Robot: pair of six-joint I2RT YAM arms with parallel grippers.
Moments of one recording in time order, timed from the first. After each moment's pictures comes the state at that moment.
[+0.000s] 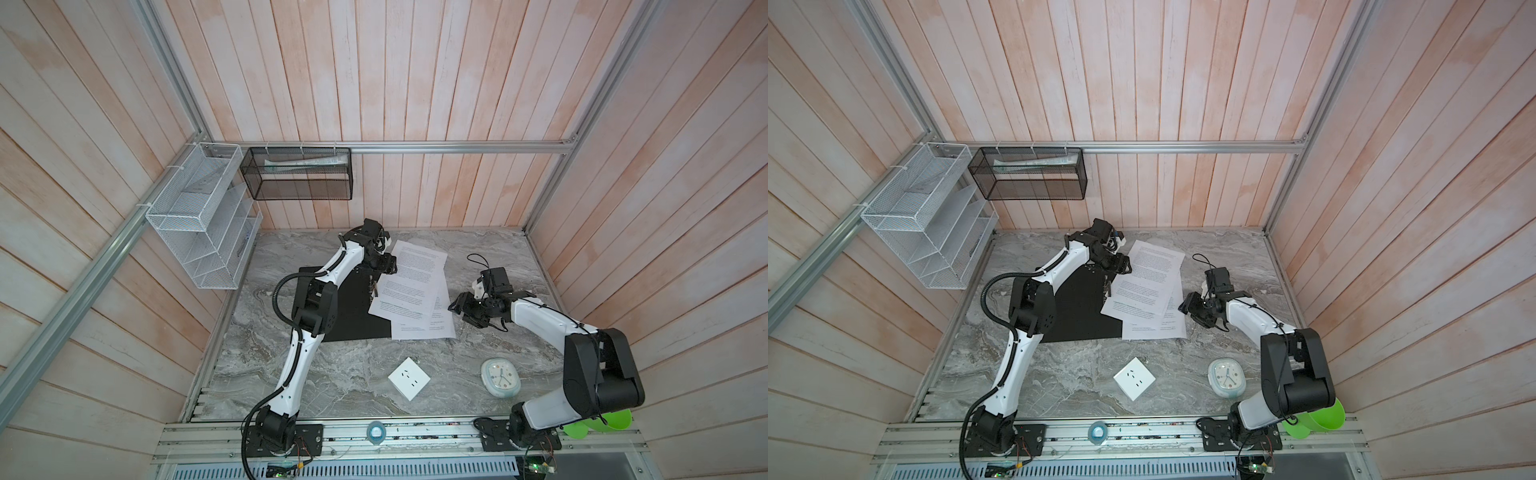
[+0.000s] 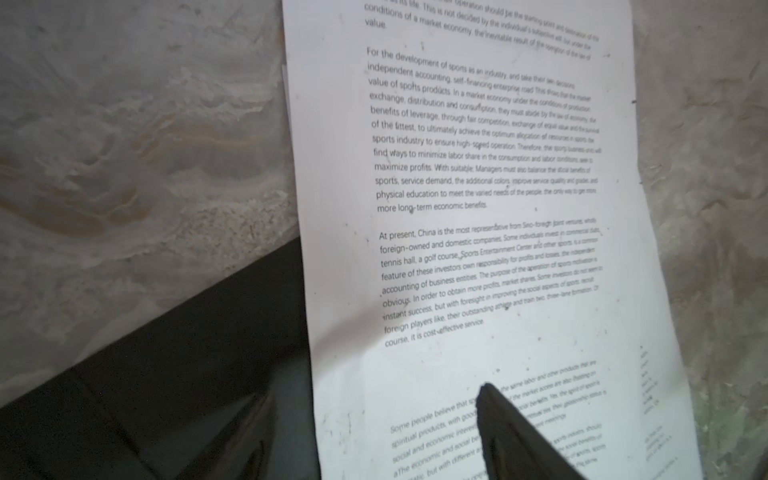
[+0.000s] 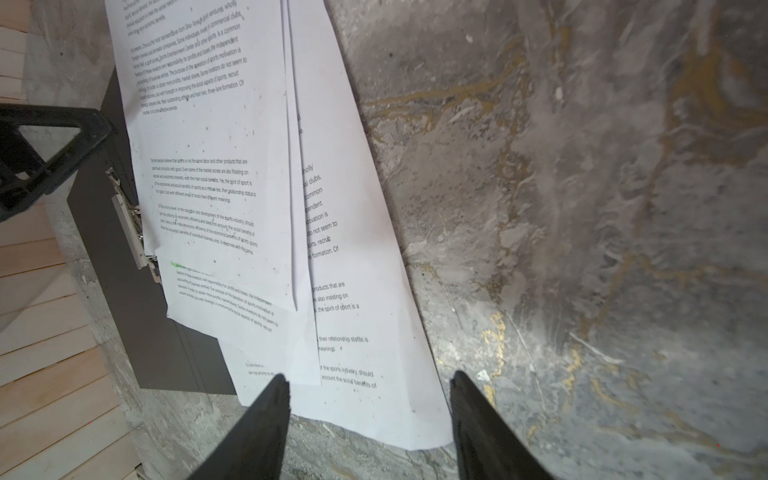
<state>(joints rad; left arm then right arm) -0.40 2.56 2.34 -0.90 0.34 -0.08 0.20 1.51 0.86 -0.42 -0.36 0.68</state>
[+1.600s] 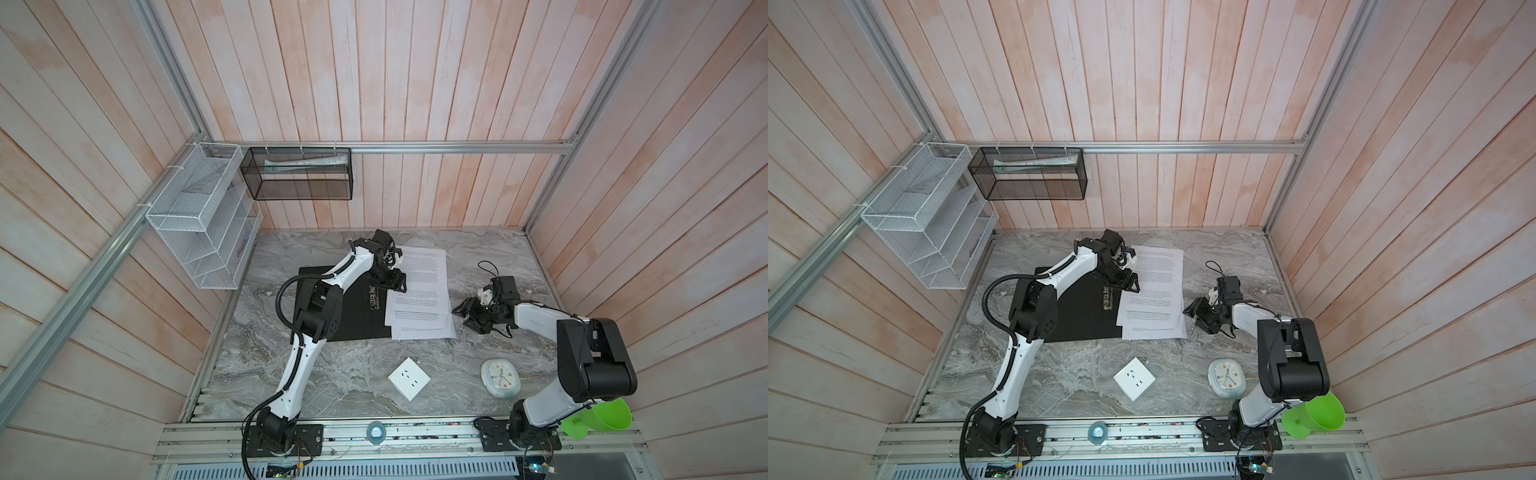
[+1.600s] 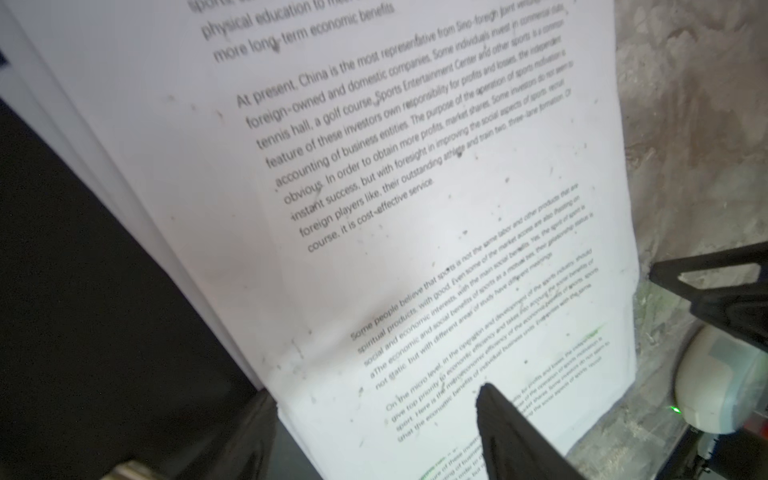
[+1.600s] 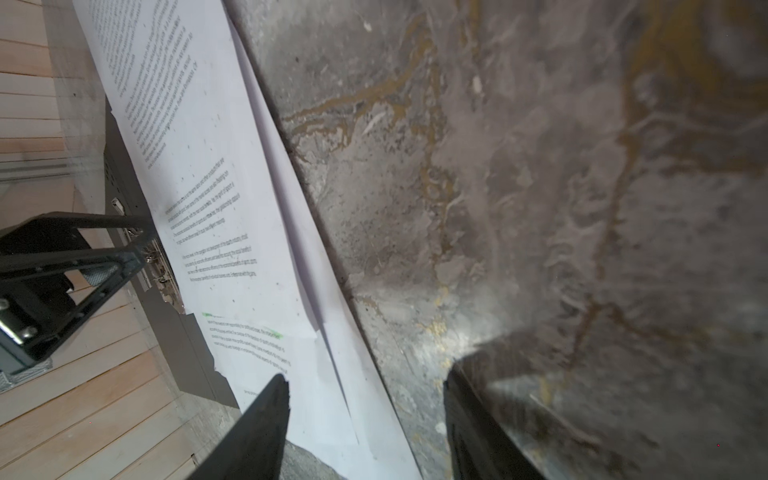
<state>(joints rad) -0.48 2.48 2.18 -1.01 0.45 -0.03 0.08 1.61 0.76 -0.26 -0.51 0.70</state>
